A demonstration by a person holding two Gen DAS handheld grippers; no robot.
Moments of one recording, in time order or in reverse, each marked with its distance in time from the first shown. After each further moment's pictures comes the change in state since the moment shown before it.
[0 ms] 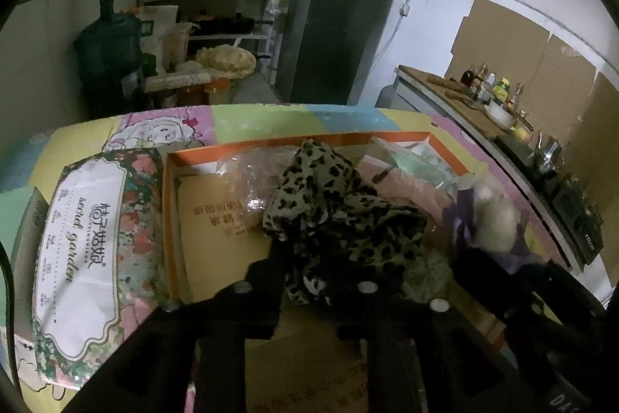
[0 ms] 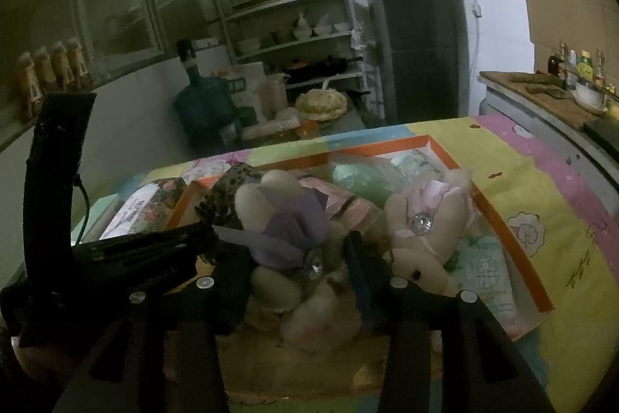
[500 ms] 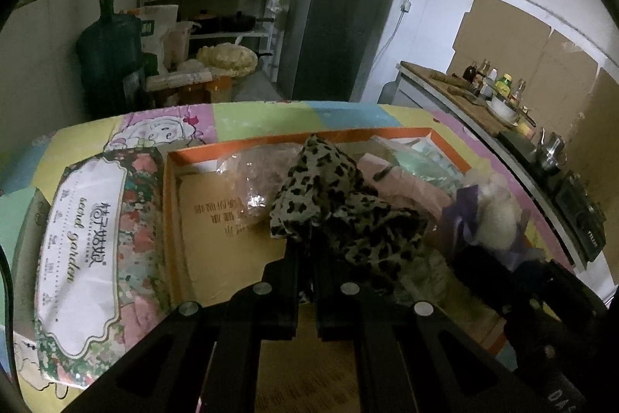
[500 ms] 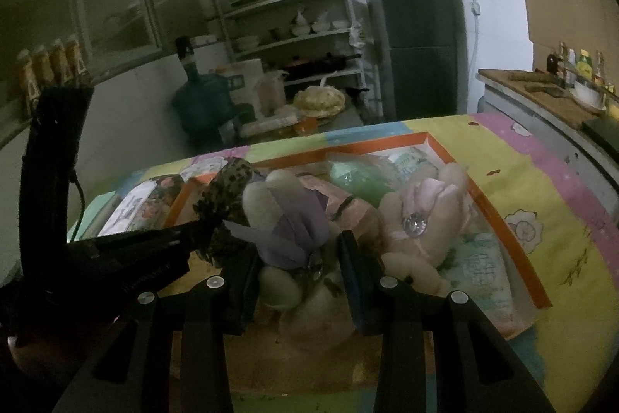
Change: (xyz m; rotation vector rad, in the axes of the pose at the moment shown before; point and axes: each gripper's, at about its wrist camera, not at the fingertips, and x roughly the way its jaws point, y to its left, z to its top) left arm 0.004 -0.001 0.001 0.008 0.023 0.014; right arm -0.001 0.000 0.000 0.001 0.011 -0.009
